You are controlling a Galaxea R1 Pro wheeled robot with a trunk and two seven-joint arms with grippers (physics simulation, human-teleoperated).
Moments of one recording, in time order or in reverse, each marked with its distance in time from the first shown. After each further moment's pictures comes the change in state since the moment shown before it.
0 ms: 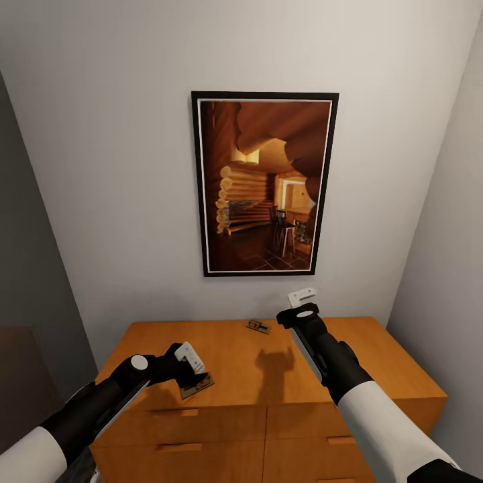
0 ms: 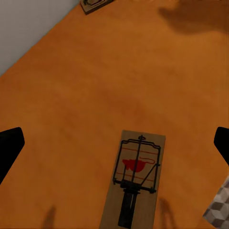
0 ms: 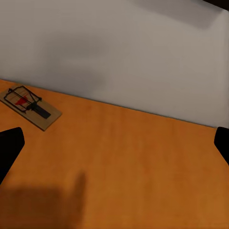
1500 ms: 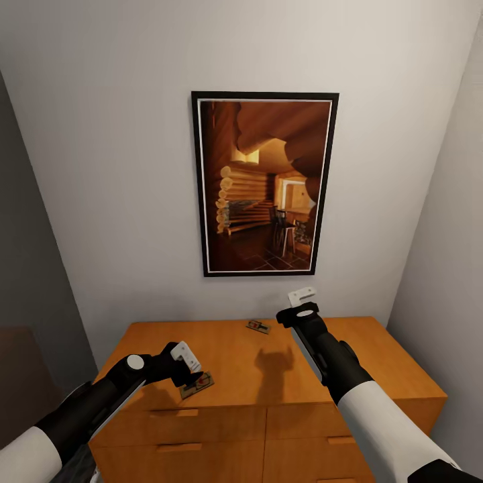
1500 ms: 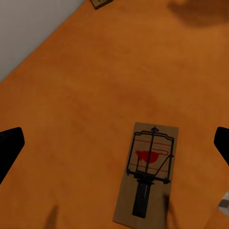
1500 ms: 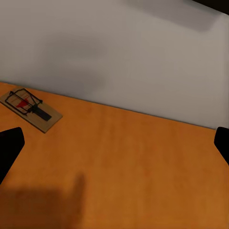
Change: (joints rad) left arm 0.000 0.021 0.002 -0.004 -0.005 -0.003 0.006; right arm 0.000 0.000 0.000 -0.008 -0.002 0.002 0.000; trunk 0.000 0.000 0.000
